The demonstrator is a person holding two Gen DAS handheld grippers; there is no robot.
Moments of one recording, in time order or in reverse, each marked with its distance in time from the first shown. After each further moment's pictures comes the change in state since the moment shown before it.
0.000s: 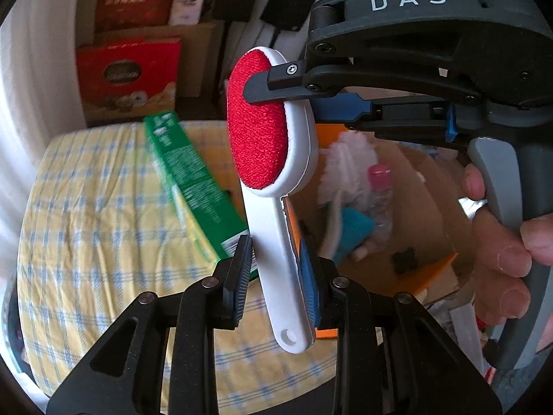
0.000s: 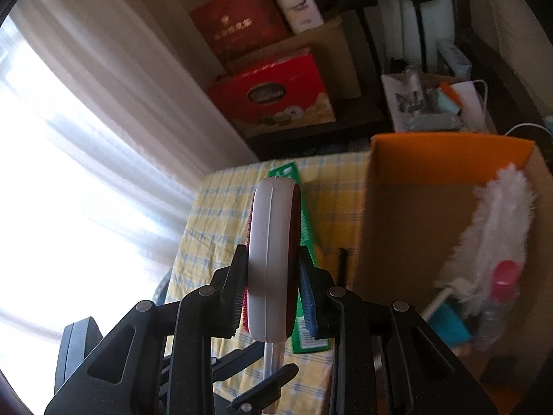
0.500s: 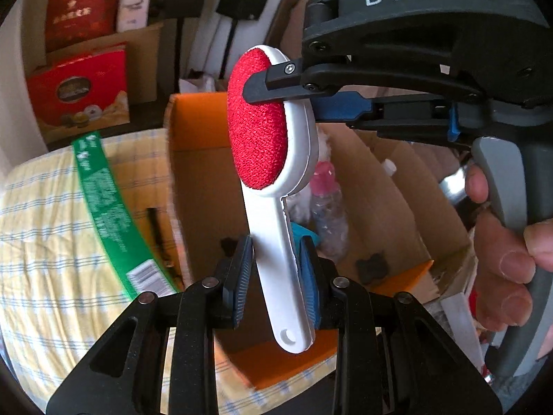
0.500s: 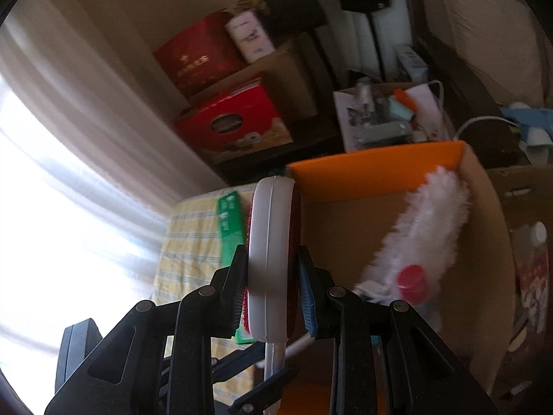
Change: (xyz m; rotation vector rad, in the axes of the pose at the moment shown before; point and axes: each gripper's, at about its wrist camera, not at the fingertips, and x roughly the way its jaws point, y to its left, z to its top) left arm 0.025 -0.082 -0.004 0.096 0.058 -0.050; right arm -0.051 -0.072 0.004 0.097 -0.057 -0.077
